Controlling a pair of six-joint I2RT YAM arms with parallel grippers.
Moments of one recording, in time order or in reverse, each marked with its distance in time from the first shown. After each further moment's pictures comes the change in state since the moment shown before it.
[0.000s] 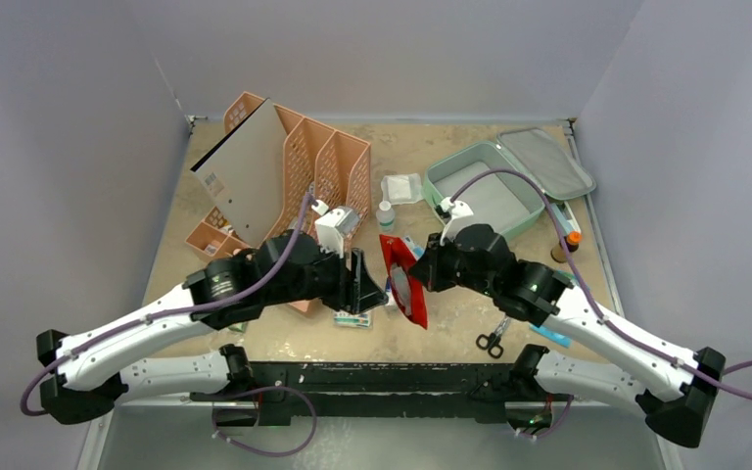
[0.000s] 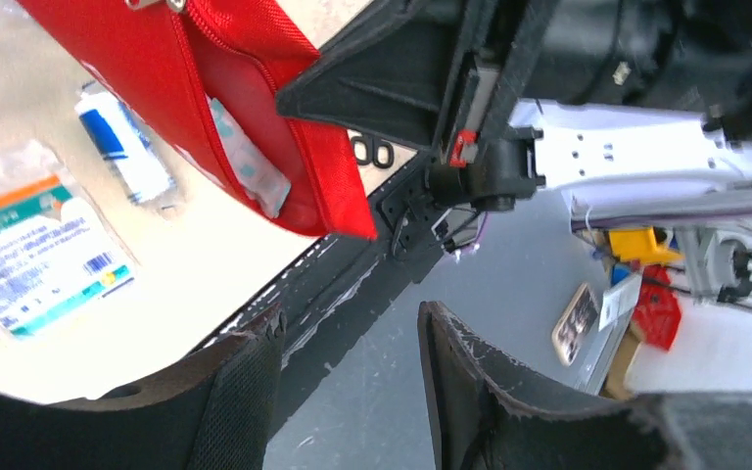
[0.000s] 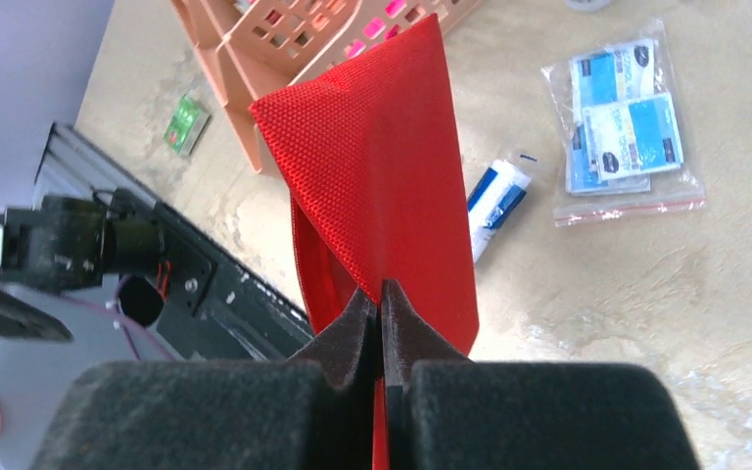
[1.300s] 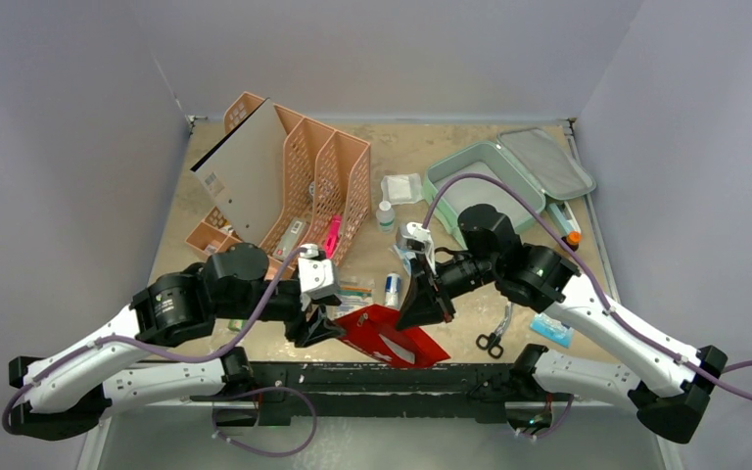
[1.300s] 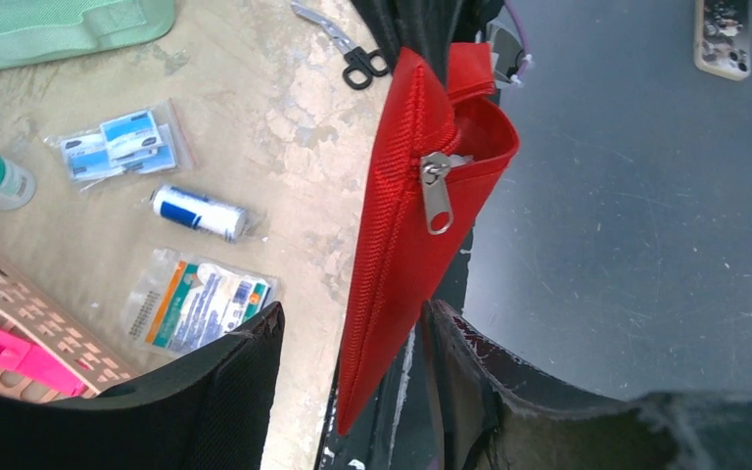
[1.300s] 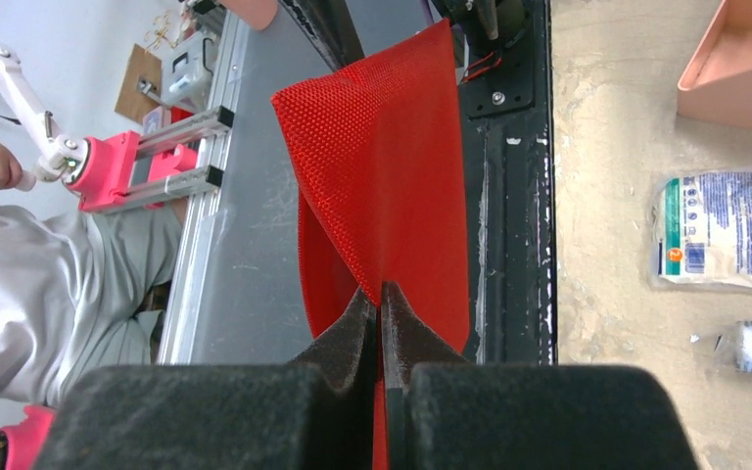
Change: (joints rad) left arm 0.000 -0.229 0.003 -0.180 0.269 0.817; right arm -0.065 0.047 0.177 -0.106 -1.030 -0.479
